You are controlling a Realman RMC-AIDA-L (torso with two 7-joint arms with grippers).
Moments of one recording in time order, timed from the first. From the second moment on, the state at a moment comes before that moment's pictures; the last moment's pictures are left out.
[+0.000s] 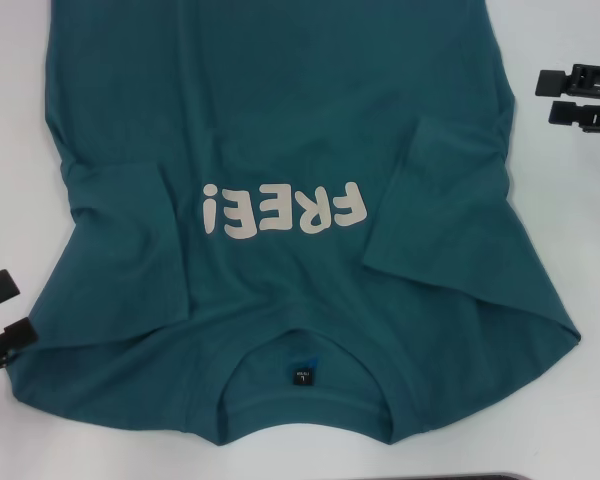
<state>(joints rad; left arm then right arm) -0.13 -2.01 -2.87 -0.61 -1.02 1.95 -2.36 0.51 1.87 -0.52 -0.56 -2.06 -1.59 2.26</state>
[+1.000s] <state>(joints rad) -0.12 -2.00 -2.88 -0.52 -1.07 1.79 -2.19 0.50 1.89 -0.51 -0.55 -2.06 -1.57 2.28</state>
